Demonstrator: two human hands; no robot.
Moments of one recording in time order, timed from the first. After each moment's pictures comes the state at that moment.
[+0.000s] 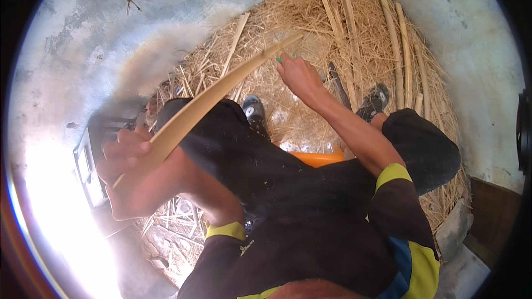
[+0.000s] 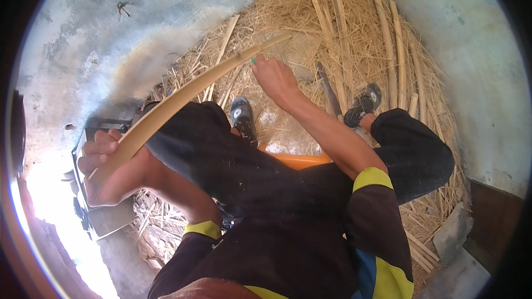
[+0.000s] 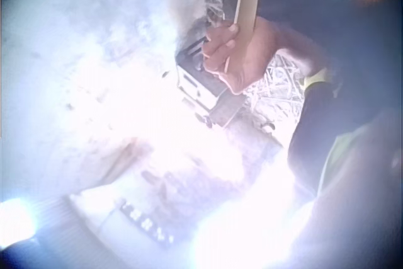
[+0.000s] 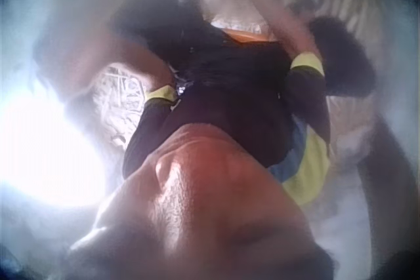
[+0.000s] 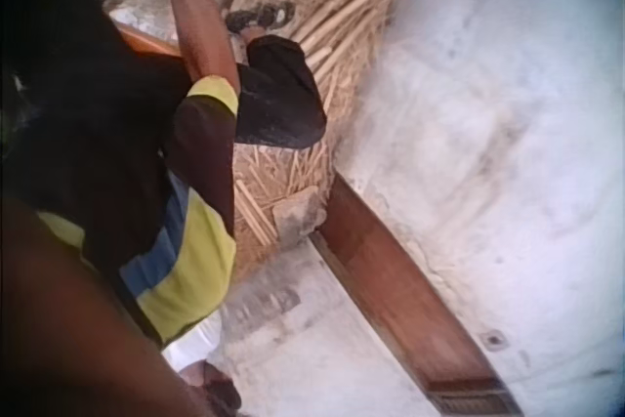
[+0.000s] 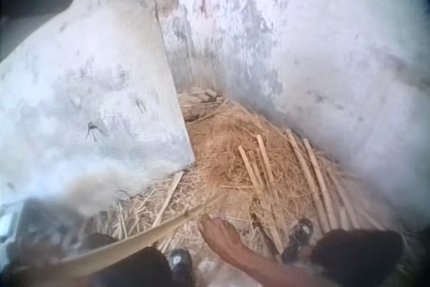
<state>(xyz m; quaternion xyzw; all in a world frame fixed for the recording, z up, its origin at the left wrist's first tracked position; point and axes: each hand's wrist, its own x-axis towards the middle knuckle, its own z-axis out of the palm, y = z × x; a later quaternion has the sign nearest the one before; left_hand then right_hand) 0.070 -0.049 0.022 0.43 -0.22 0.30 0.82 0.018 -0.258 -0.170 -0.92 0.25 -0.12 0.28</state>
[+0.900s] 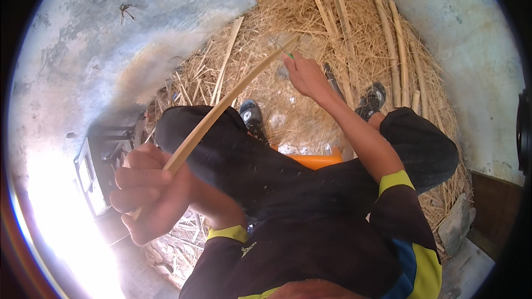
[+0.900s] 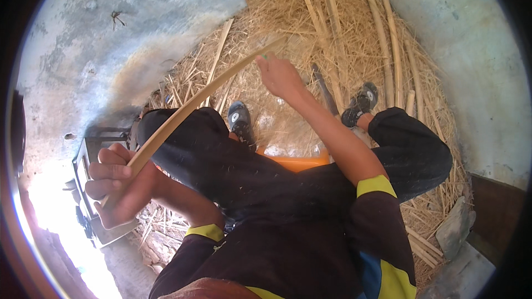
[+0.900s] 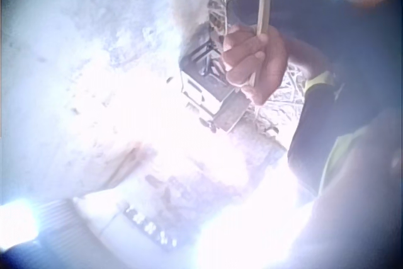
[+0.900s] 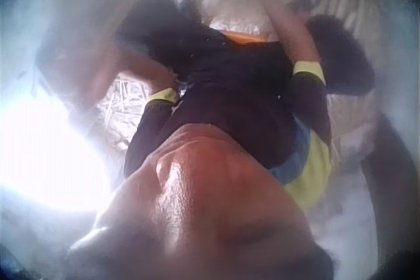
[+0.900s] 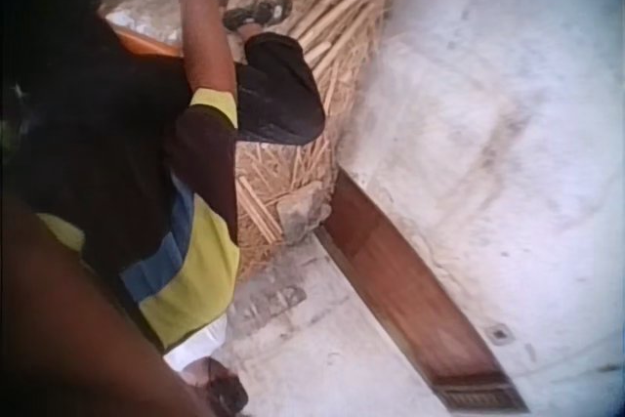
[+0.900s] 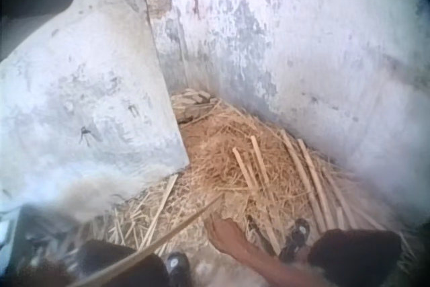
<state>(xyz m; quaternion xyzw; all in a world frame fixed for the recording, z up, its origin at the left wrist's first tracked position) 0.067 -0.036 0.013 0.38 -0.44 0.16 0.80 -0.005 -0.280 -0.150 -0.86 0.31 -0.10 0.38</state>
